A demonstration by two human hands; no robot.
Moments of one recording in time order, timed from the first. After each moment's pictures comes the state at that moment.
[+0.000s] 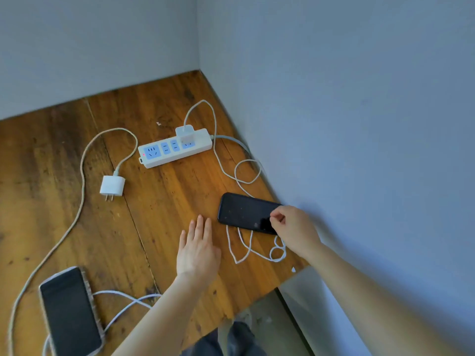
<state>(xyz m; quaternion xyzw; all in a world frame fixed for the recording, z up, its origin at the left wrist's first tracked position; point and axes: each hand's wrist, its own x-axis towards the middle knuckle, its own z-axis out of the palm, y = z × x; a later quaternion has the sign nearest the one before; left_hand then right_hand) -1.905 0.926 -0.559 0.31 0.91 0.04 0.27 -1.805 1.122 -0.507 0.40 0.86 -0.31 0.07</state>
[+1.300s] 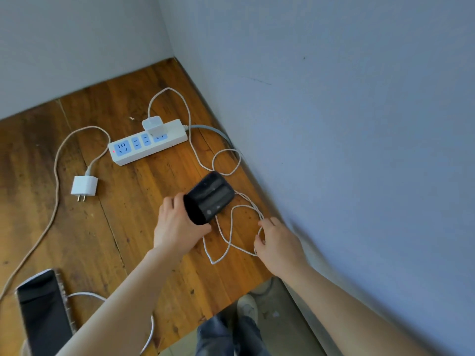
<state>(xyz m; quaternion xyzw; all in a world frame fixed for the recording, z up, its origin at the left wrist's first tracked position) -1.927 0.972 -0.550 0.21 0.94 0.18 0.21 -1.752 1.110 -0.558 0.35 0.90 -0.25 0.05</state>
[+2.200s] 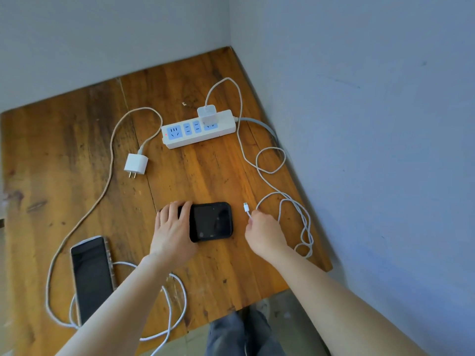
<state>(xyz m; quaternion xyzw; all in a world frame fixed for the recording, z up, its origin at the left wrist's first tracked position) -1.946 0.877 -0.550 0.25 0.94 0.04 0.23 -1.846 1.054 -0.554 0.33 0.86 -0.36 0.16</state>
